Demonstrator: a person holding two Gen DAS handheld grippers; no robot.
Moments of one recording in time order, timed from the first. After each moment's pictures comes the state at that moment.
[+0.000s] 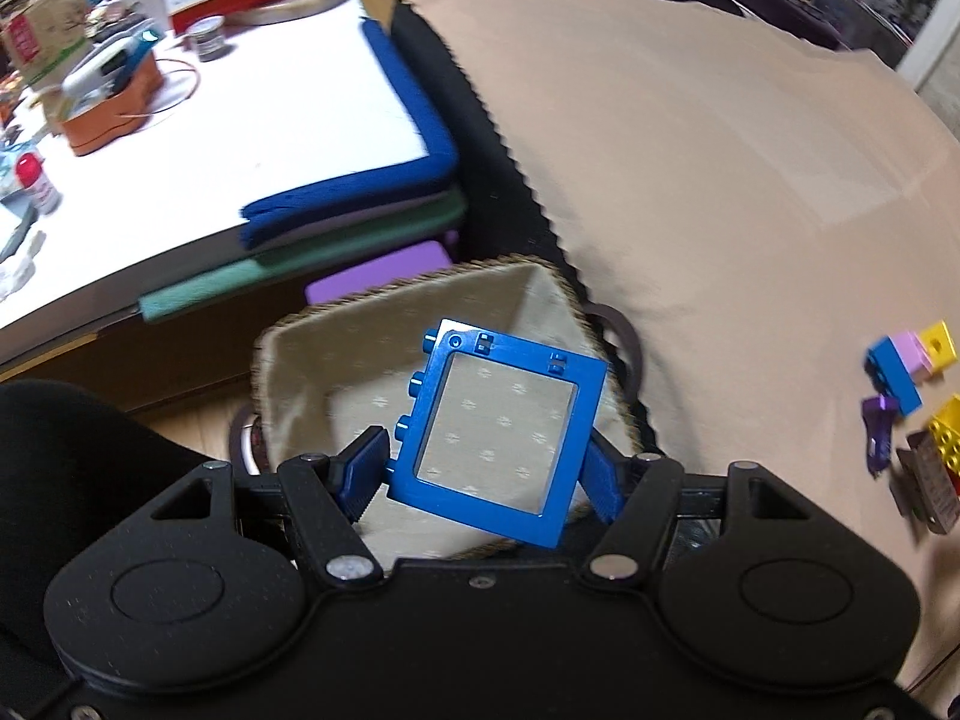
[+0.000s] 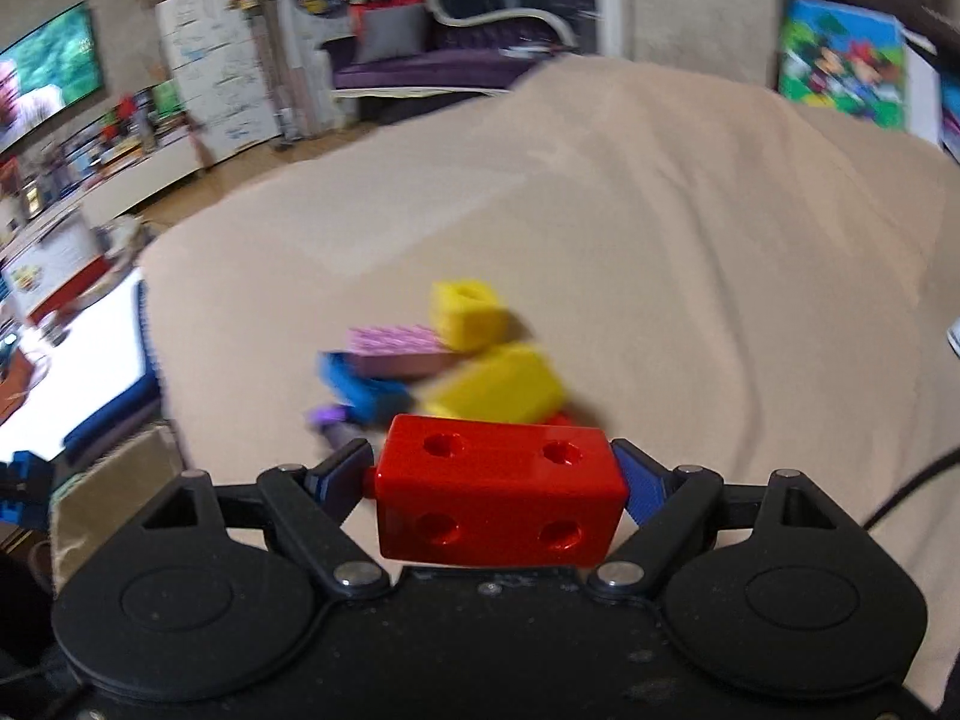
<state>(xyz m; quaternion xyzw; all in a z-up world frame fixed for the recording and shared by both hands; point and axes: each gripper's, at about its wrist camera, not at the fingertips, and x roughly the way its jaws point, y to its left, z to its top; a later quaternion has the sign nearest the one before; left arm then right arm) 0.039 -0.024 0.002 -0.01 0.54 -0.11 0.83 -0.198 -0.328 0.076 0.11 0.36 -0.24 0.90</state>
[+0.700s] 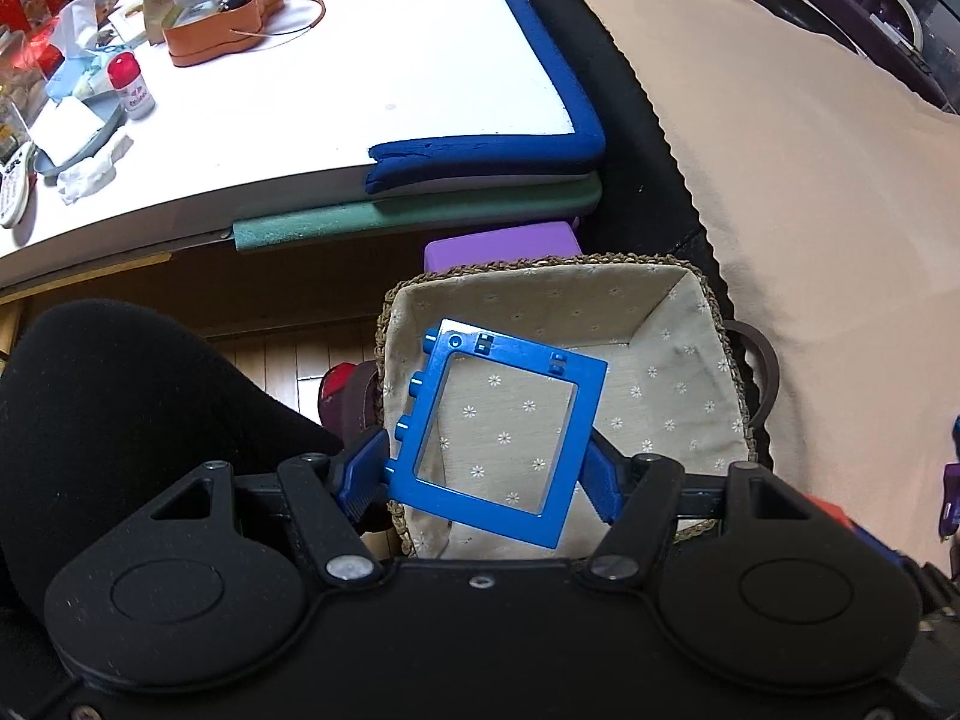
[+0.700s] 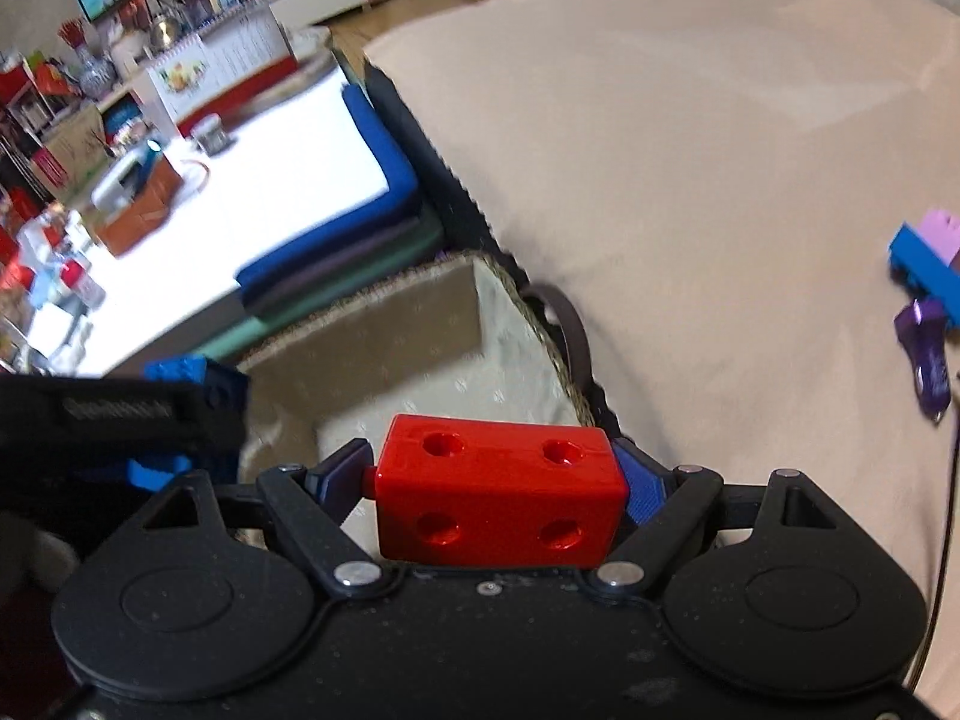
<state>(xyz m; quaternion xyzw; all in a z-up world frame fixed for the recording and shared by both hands) 0.050 0.032 -0.022 -0.05 0.57 -0.02 0.82 -0.029 -0.104 -0.017 0.11 0.49 -0.09 0.86</state>
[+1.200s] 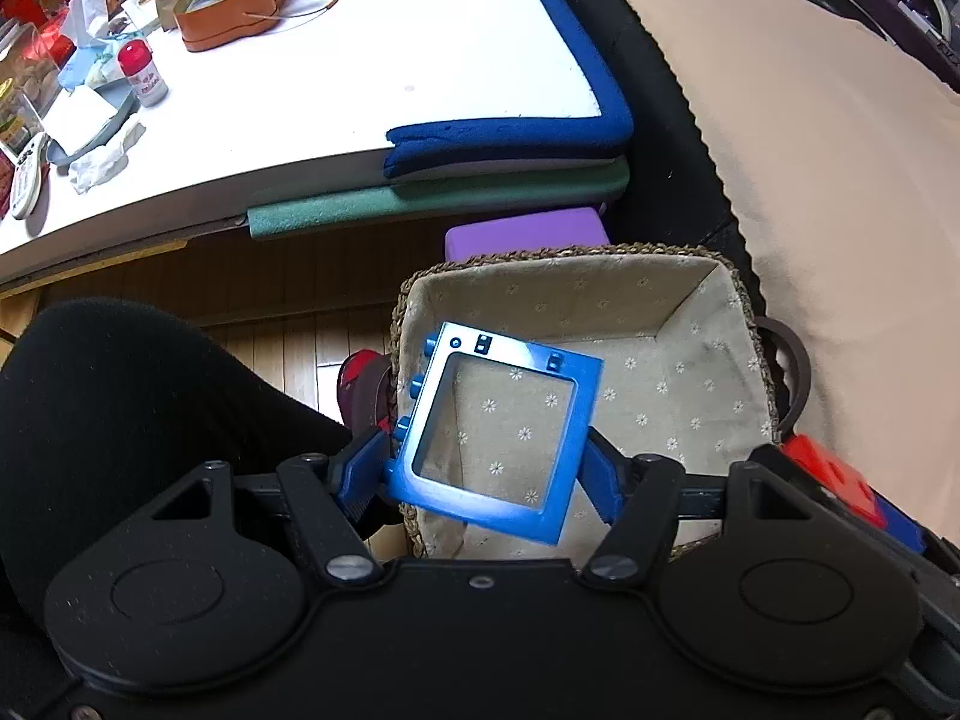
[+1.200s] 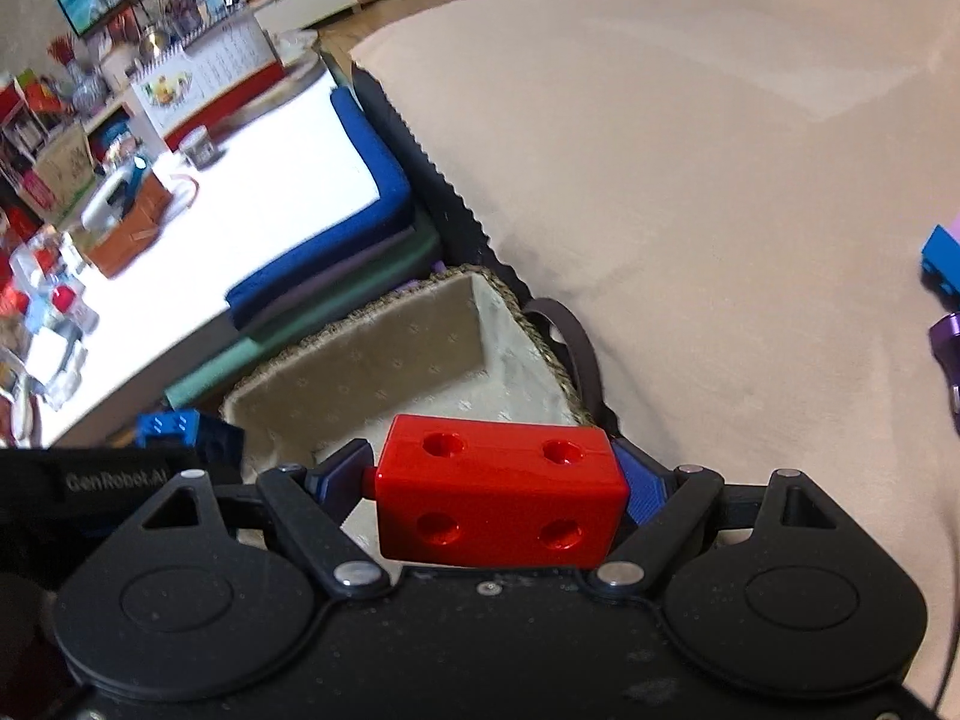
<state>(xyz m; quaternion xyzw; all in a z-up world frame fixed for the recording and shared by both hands) 0.061 0.032 -0.029 -0.04 0.58 0.00 0.81 -0.008 -0.118 -0.026 0.14 0.49 -0.09 0.86</state>
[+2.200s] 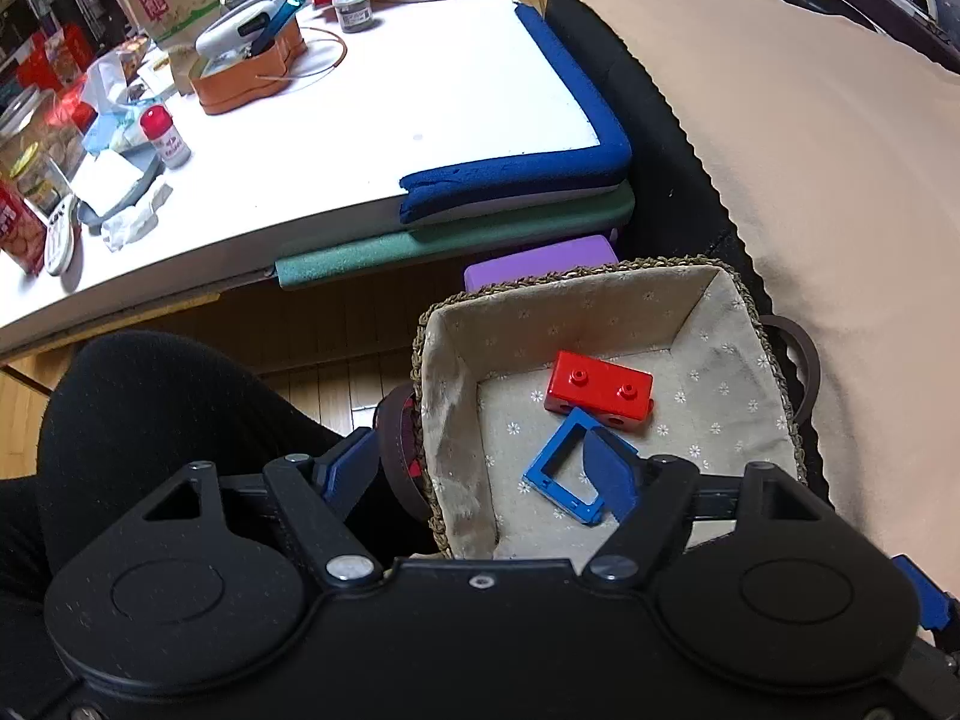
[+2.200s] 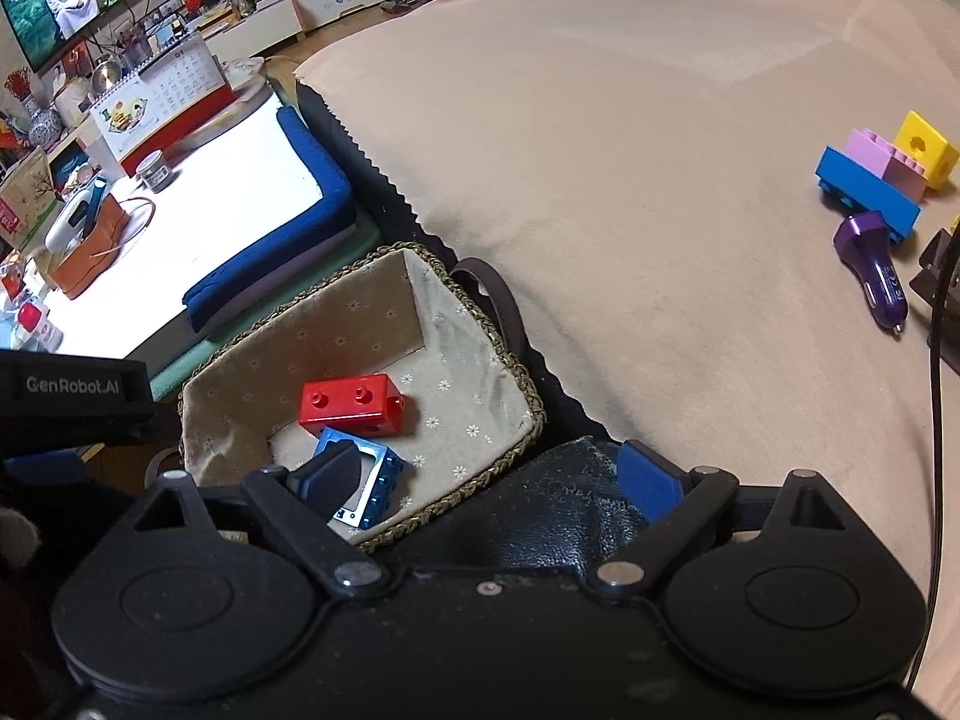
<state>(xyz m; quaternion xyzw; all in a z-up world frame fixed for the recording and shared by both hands) 0.045 0.020 -0.017 0.01 0.54 0.01 0.84 -0.057 -0.120 -0.030 0.14 0.47 -0.15 0.86</state>
